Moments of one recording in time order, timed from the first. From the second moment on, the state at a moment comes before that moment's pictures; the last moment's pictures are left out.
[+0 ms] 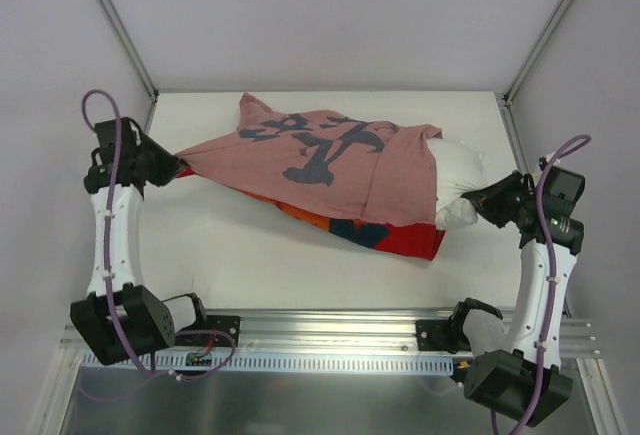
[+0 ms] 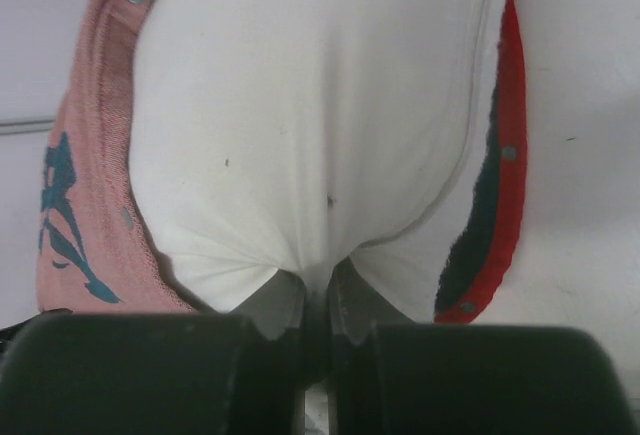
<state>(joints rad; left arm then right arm) 0.27 1.22 1.13 -0.69 0.25 -0.68 -0.38 0.88 0.94 -0.83 -0.47 0.61</state>
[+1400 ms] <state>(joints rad) 0.27 1.49 1.81 -1.07 0.15 -0.57 -0.30 1.29 1.47 -0.96 -0.44 0.52</state>
